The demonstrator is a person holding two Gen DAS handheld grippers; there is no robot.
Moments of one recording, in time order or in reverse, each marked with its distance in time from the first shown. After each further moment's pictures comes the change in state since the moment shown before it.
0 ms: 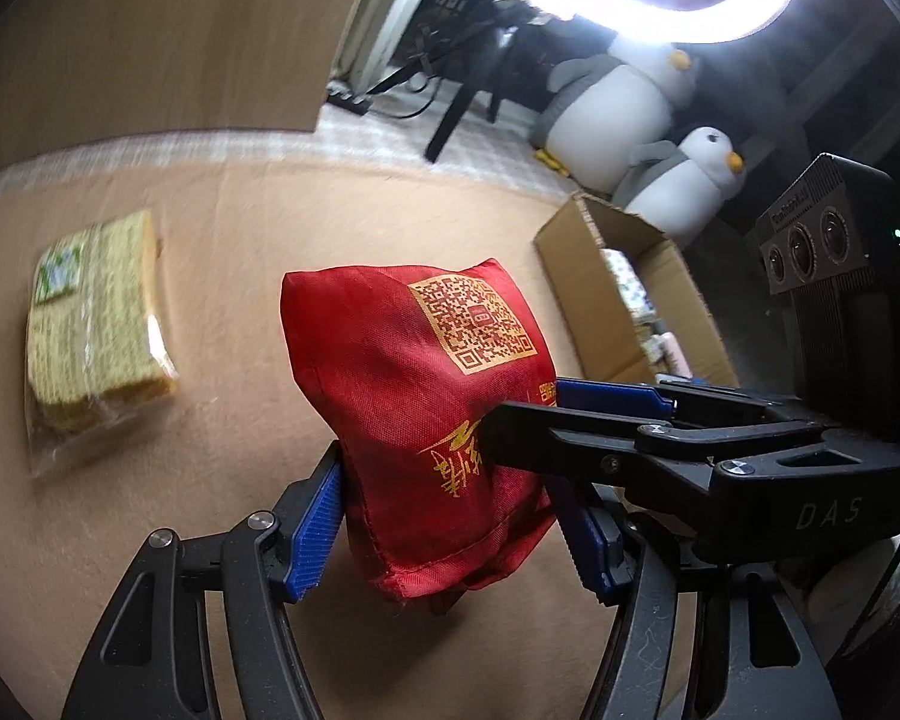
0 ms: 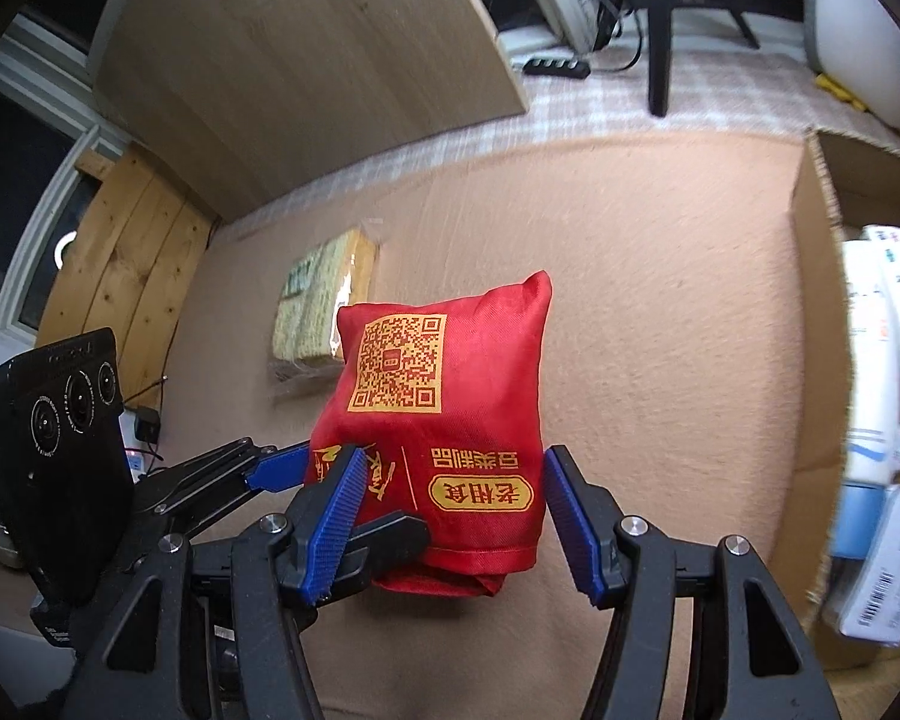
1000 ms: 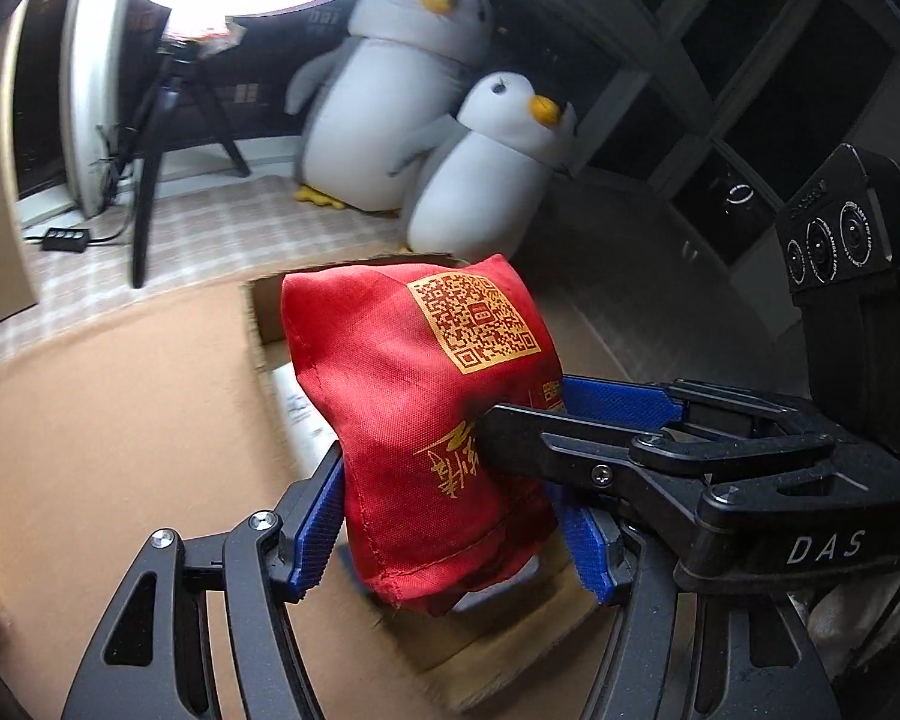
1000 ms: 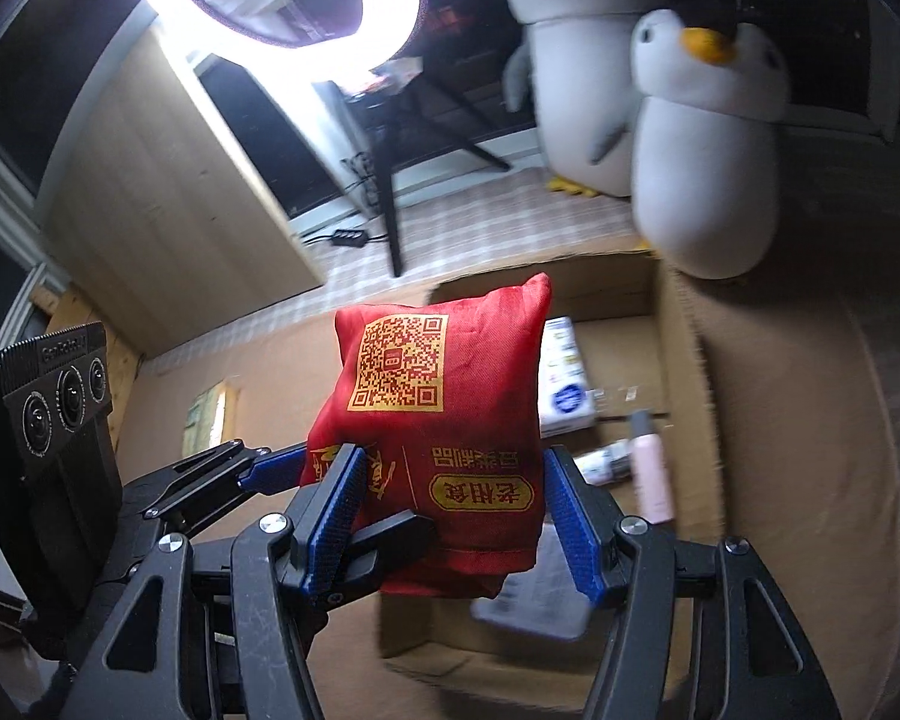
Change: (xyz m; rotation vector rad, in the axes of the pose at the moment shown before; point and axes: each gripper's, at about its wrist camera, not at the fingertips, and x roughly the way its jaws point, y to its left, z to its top) left arm 0.082 -0.199 0.063 0.260 0.007 -0.128; right arm -0.150 -0.127 -0.010 0.150 -0.257 -0.218
